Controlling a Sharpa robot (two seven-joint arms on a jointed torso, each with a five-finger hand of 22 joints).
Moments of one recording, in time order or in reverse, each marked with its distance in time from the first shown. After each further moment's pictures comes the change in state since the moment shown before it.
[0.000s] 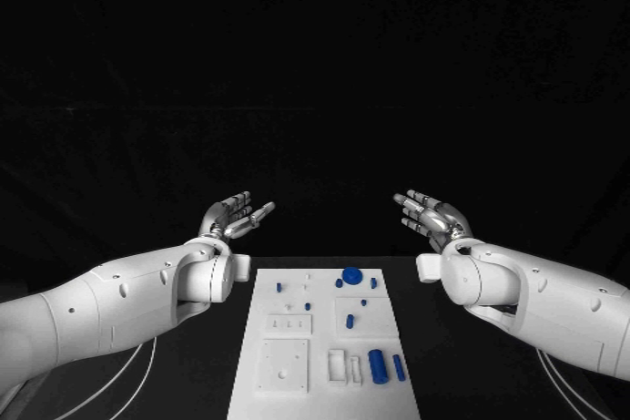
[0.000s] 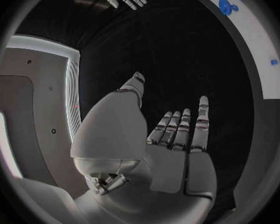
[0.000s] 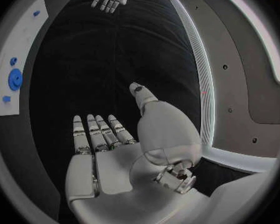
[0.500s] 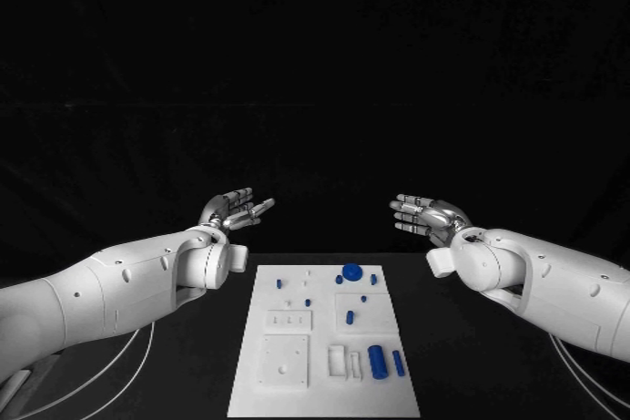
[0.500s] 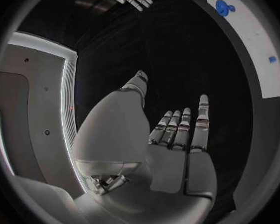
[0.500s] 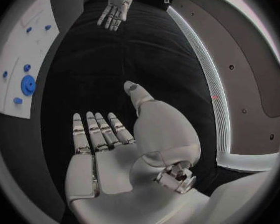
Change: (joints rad) left arm 0.032 0.027 -0.027 -0.078 -0.001 0.104 -0.068; left_hand 0.043 -0.006 0.006 0.006 0.000 0.015 0.003 0.000 0.001 0.017 0.003 0.004 0.001 0.018 0.006 0.000 0.001 0.015 0.023 0.006 0.004 0.002; right arm 0.005 0.017 0.037 -0.138 -0.109 0.283 -0.180; right_hand 0.083 0.012 0.003 -0.052 -0.008 0.058 0.004 0.004 0.004 0.065 0.004 0.004 0.004 0.067 0.006 0.004 0.004 0.015 0.041 0.005 0.005 0.003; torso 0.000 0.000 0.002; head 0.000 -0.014
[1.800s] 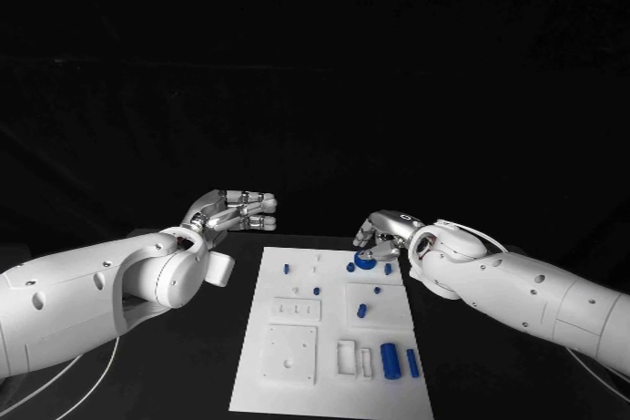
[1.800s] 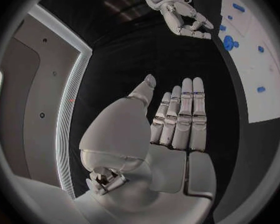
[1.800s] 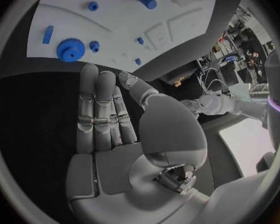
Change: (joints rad) left arm 0.085 -0.201 0.031 0.365 -0.064 0.177 0.002; left_hand -0.079 0.205 -0.051 -0.322 0.004 0.510 0.032 0.027 0.024 0.663 0.009 0.023 0.022 0.720 -0.038 0.053 0.030 -0.089 0.318 -0.200 0.208 0.047; right arm 0.013 0.111 0.001 -0.036 -1.426 -0.023 -0.140; right_hand -0.001 -0.158 0.336 -0.149 -0.199 0.710 -0.032 0.035 0.033 0.755 -0.129 0.028 0.025 1.021 -0.225 0.686 0.572 0.008 0.971 -0.328 0.653 0.489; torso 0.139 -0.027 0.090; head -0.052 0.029
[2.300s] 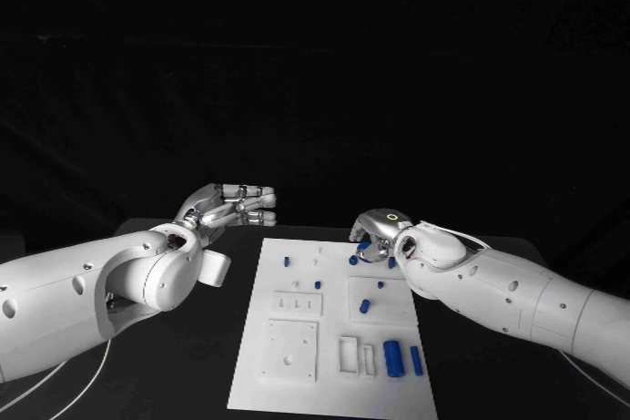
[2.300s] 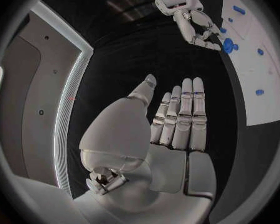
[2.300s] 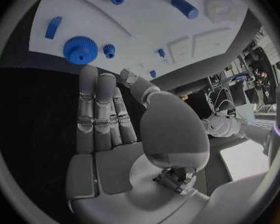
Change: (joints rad) left arm 0.030 -0.018 0.008 0.066 -0.015 0.003 0.002; left_hand 0.000 0.000 -0.003 -0.003 0.000 -0.008 0.000 0.000 0.000 0.000 0.000 0.000 0.000 0.000 0.000 0.000 0.000 0.000 -0.004 0.004 0.000 0.000; right arm -0.004 0.034 0.000 -0.015 -0.212 -0.045 -0.140; right_hand 0.030 -0.064 0.081 0.039 -0.103 -0.021 -0.007 0.000 -0.002 -0.040 0.010 0.000 0.000 -0.003 0.004 0.066 0.003 0.000 0.021 0.009 -0.006 0.096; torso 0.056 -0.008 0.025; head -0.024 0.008
